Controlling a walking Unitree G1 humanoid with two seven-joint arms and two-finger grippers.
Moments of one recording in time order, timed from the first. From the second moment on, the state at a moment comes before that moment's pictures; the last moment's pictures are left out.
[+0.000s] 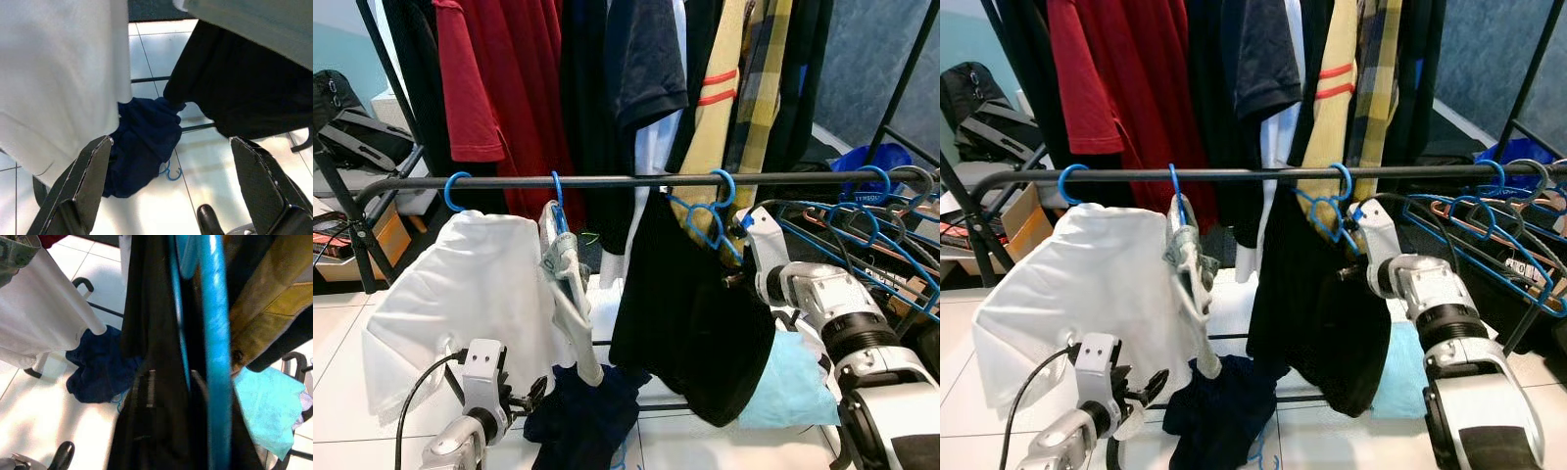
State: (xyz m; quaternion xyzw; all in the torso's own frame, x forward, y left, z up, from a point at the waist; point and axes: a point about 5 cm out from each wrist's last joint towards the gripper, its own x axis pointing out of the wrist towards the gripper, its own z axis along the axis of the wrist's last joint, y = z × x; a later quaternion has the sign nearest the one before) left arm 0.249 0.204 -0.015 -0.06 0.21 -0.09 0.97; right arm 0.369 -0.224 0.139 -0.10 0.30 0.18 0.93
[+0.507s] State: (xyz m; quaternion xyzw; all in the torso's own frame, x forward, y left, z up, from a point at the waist) left arm 0.249 0.210 -0.016 -0.08 0.22 -0.06 0.97; right arm 0.304 -0.227 0.153 -0.06 0.25 0.37 0.89
